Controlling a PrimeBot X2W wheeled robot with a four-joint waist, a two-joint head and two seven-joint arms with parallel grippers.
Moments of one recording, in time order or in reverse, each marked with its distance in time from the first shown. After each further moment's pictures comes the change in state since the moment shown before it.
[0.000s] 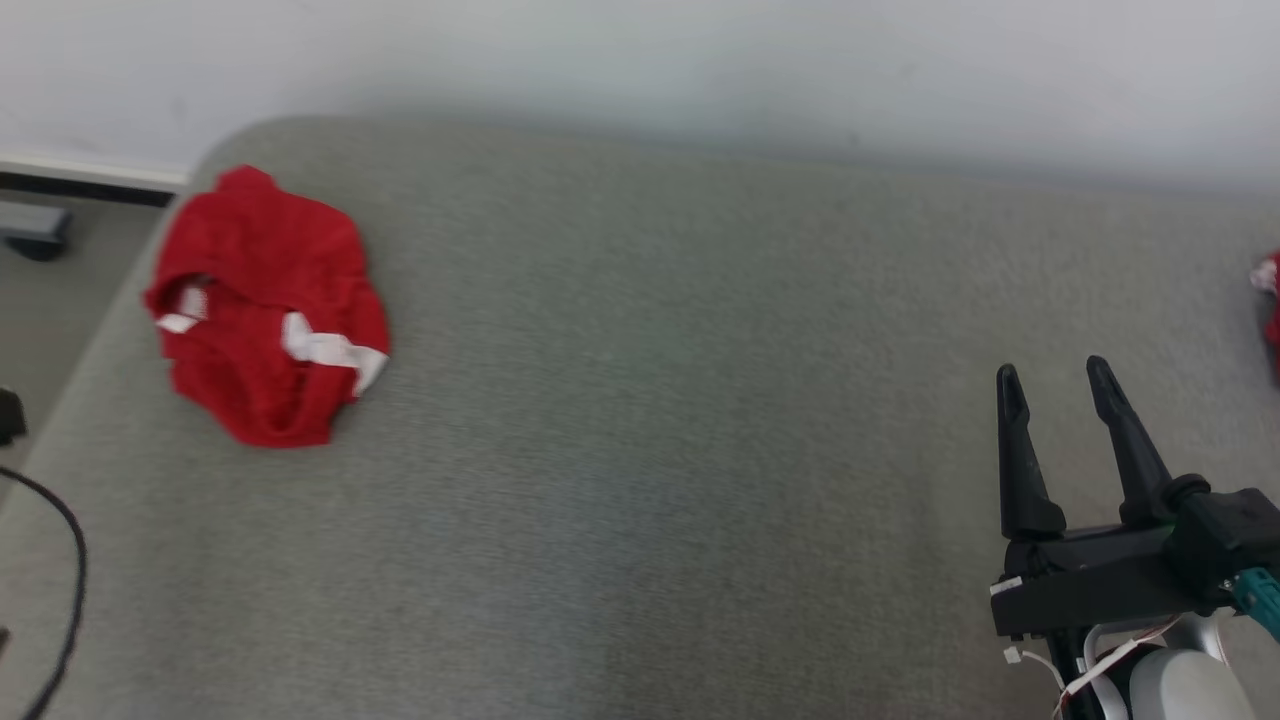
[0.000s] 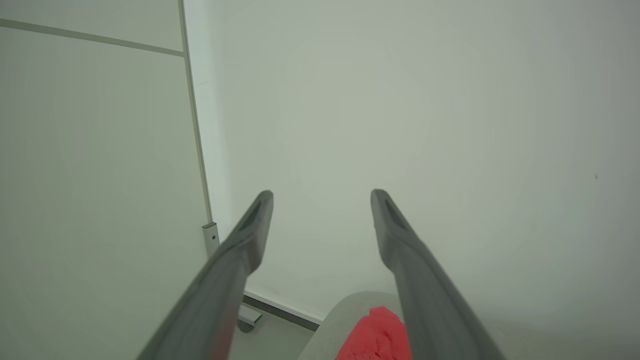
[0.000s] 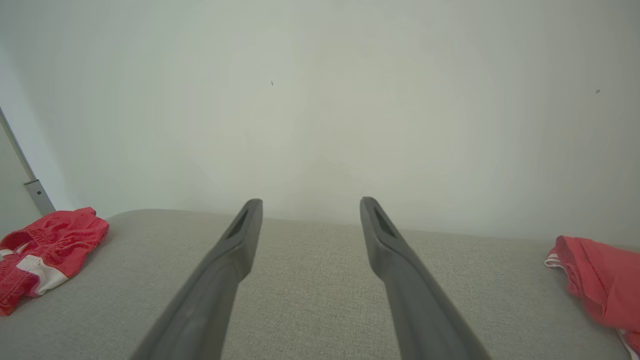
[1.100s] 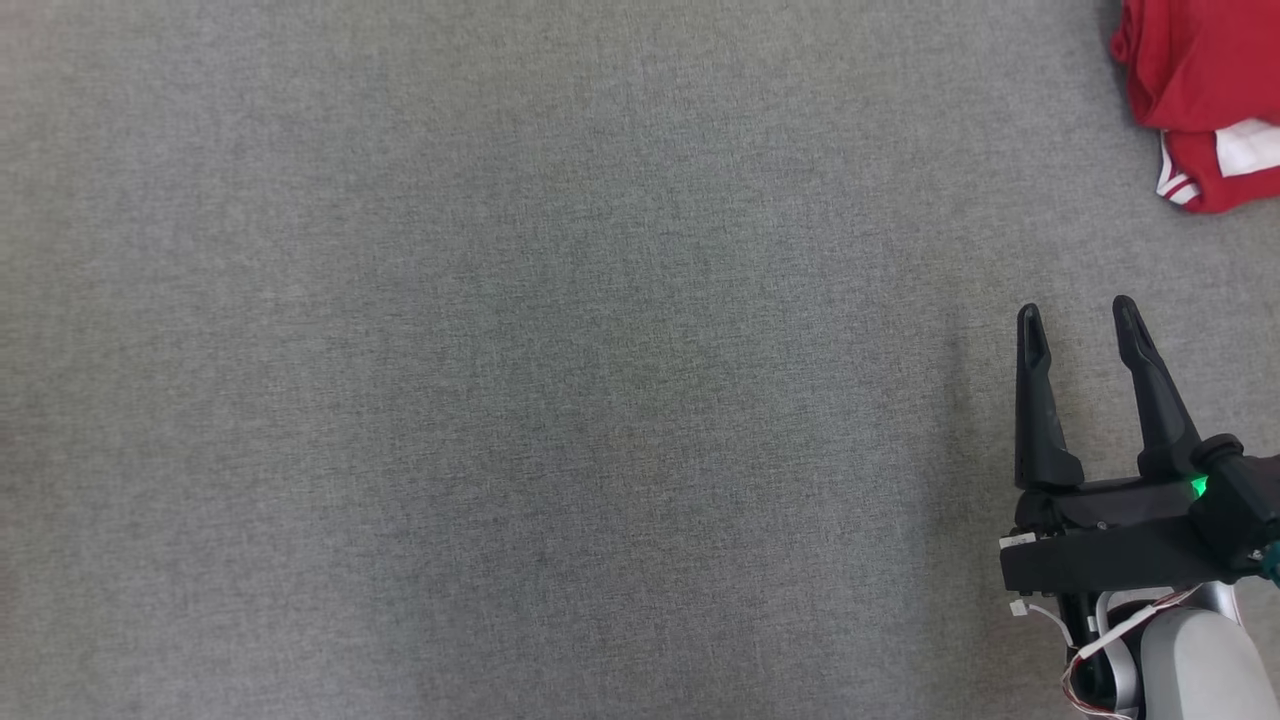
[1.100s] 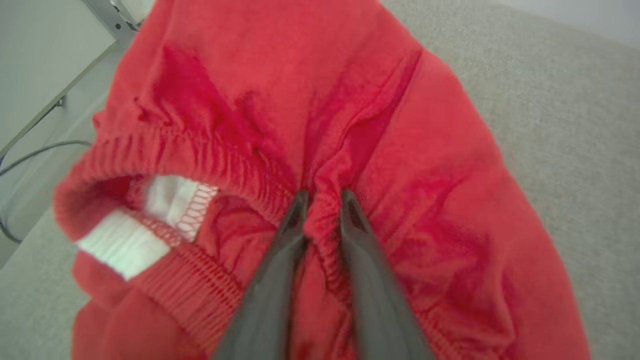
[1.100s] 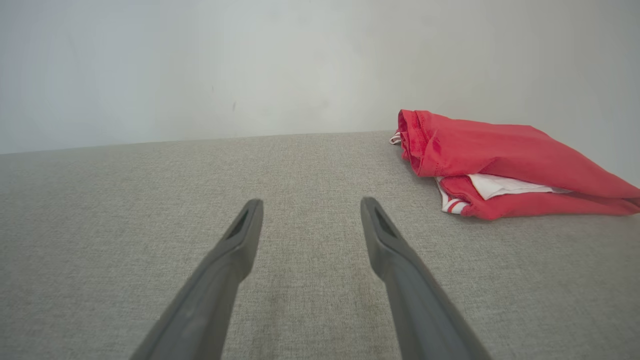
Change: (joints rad) left arm -0.408 0.116 -0.043 0.849 -0.105 -0.107 0.298; right arm -0.070 0.006 -0.018 -0.038 -0.003 0.000 -0.025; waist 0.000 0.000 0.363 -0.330
